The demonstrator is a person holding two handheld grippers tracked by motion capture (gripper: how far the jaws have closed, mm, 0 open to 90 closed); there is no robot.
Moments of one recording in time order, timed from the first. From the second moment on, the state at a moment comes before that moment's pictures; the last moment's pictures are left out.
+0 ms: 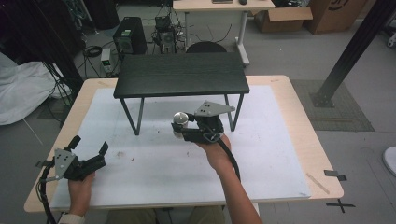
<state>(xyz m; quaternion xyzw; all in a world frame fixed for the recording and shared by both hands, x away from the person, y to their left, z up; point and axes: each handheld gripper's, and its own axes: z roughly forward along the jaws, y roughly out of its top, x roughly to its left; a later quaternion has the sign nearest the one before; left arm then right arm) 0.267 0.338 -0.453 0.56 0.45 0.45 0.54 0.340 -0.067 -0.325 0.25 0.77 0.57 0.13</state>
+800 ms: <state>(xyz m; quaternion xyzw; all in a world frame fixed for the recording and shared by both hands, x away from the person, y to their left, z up) 0.267 0.338 -0.453 0.56 0.45 0.45 0.54 0.342 -0.057 -0.272 0.20 0.78 0.58 0.12</state>
